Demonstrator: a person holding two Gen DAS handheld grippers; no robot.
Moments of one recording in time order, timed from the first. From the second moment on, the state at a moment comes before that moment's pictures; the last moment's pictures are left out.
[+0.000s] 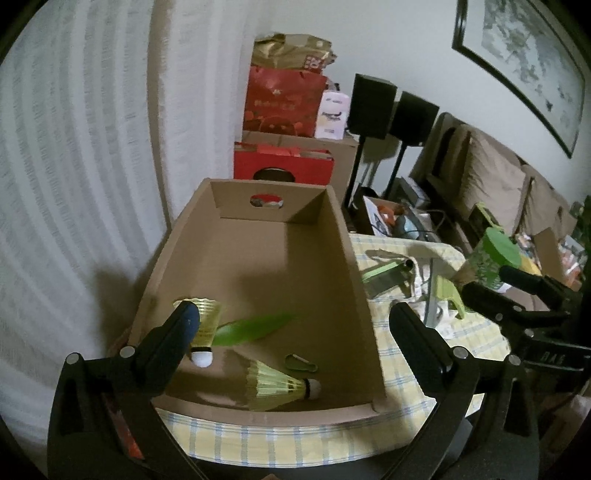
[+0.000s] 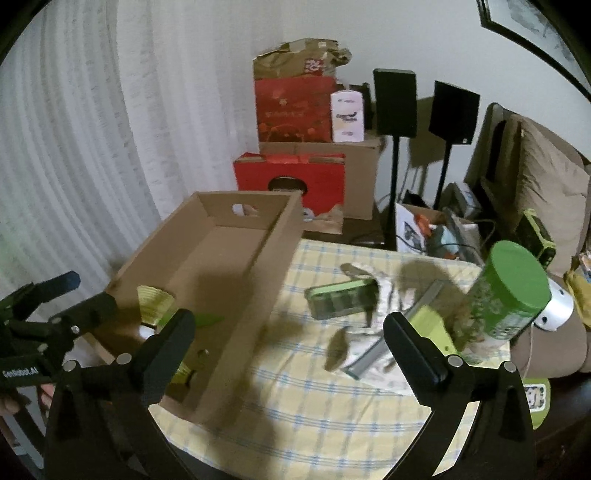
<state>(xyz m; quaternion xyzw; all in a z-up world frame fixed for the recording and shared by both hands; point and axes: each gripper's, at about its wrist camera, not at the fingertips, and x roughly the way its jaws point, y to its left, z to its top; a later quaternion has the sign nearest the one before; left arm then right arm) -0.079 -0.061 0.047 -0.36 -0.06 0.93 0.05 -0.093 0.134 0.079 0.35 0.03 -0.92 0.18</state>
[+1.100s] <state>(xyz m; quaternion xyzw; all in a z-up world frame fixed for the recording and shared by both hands) -0.105 0.079 0.016 -0.41 -0.04 0.90 0.17 -0.094 0.294 0.034 0.38 -0.03 -0.92 0.08</state>
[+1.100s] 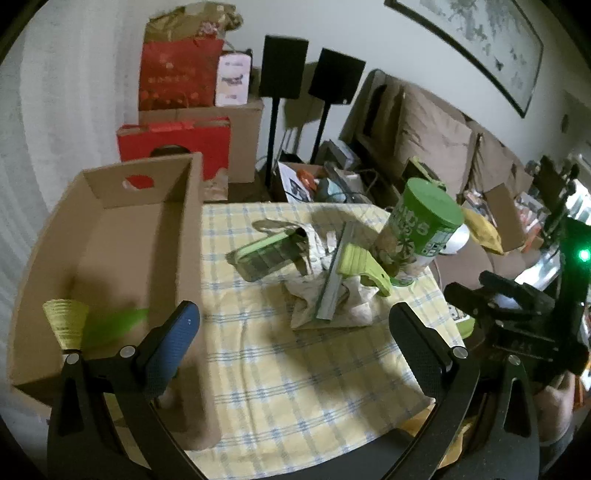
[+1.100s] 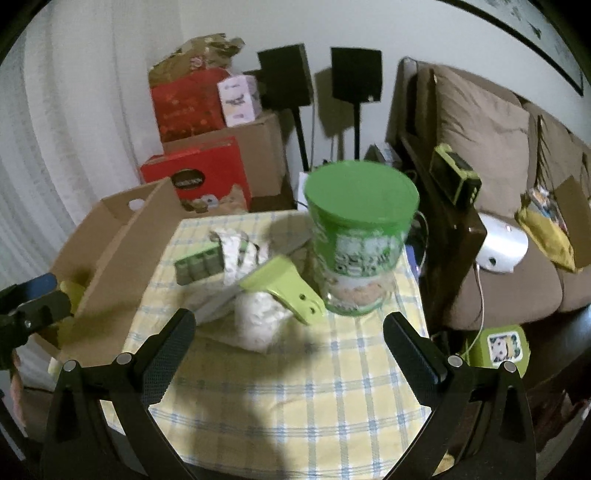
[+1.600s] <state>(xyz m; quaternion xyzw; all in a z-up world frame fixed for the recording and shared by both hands) -0.133 0.124 -0.024 -0.44 -0.01 0.88 0.18 -0.106 0.317 0.010 0.38 -0.06 -0.92 0.07</state>
